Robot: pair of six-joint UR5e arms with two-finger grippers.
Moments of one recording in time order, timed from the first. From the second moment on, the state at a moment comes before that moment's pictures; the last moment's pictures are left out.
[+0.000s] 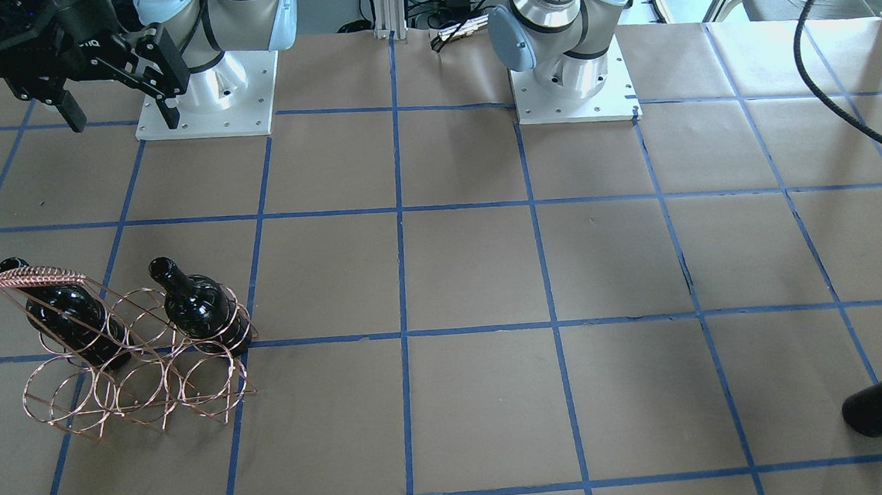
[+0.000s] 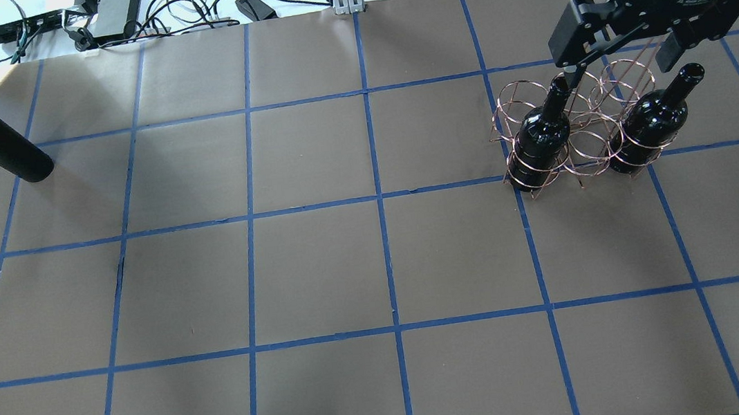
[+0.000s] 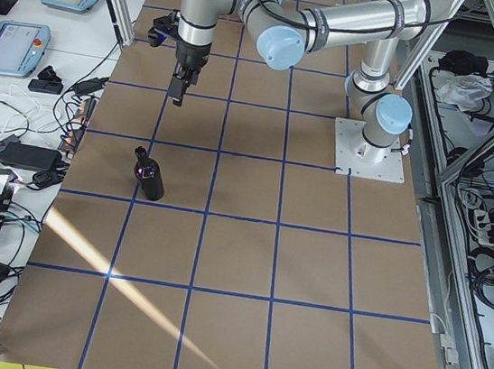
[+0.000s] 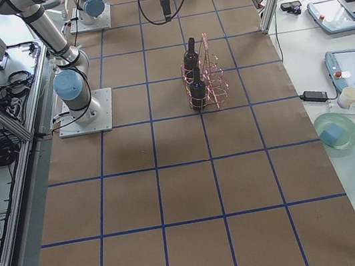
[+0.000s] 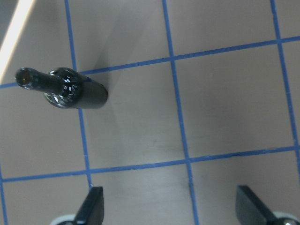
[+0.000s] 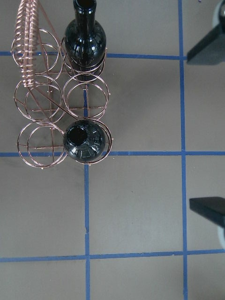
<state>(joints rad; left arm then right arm) -1.04 -1.83 -1.26 -1.38 1.53 0.79 1.53 -1.69 1.54 -1.50 -1.59 -0.04</state>
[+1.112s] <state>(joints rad) -0.99 -2.13 -1.14 -1.22 1.43 0.76 1.53 -1.69 1.54 -1.49 -1.58 -0.04</state>
